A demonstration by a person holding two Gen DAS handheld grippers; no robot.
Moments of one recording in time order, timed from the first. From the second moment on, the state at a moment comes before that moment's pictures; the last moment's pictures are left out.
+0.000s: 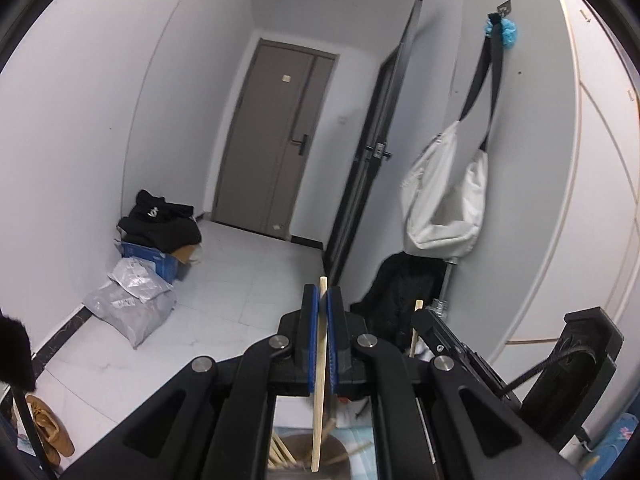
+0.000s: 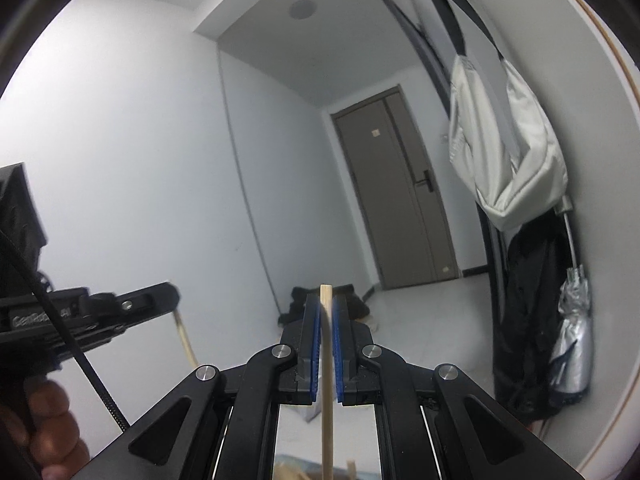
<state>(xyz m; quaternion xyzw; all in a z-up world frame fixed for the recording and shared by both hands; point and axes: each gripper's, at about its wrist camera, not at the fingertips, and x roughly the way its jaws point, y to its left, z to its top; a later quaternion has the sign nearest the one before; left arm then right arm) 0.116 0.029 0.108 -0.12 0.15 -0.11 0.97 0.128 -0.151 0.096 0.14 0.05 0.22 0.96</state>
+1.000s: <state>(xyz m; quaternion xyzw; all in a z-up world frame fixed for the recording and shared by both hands) 0.158 0.044 0.044 -0.13 0.22 -0.15 0.96 0.165 -0.113 0.019 0.08 0.02 0.16 0.98</state>
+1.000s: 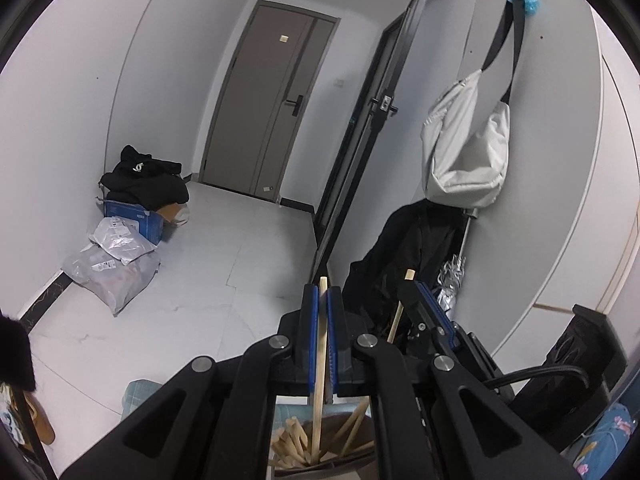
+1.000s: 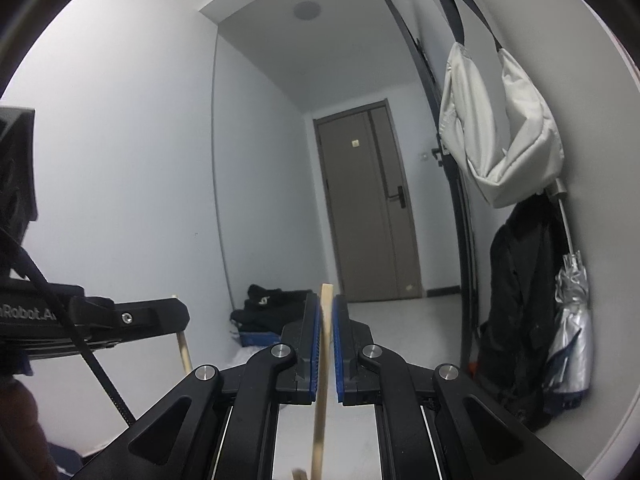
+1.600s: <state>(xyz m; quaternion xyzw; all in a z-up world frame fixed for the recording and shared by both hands) 0.135 0.026 0.018 -0.08 0.32 -0.18 0.93 0.100 -0.122 -0.010 0.02 0.13 0.21 0.97</state>
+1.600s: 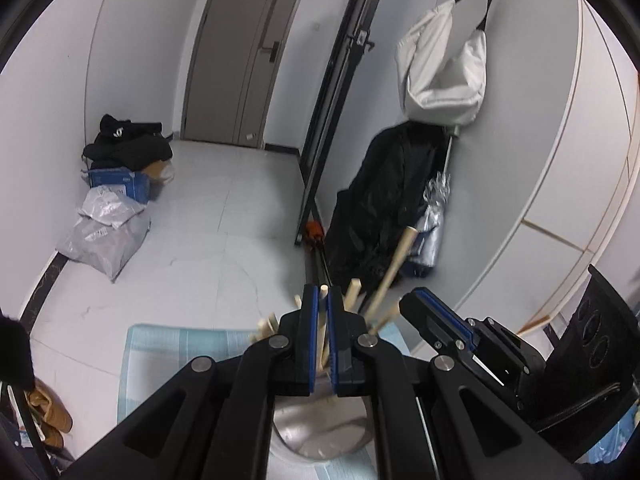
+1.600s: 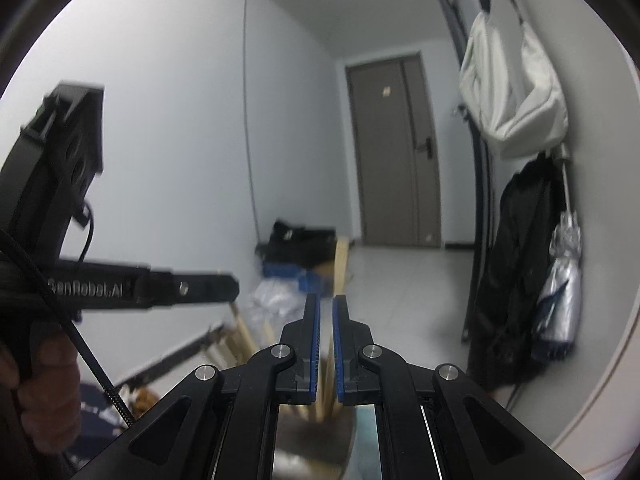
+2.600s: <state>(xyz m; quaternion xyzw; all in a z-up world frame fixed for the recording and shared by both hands) 0.018 0.040 0.053 -0.06 0.22 0.00 0.97 -0.019 -0.165 0.039 0.06 0.13 0.21 0.97</state>
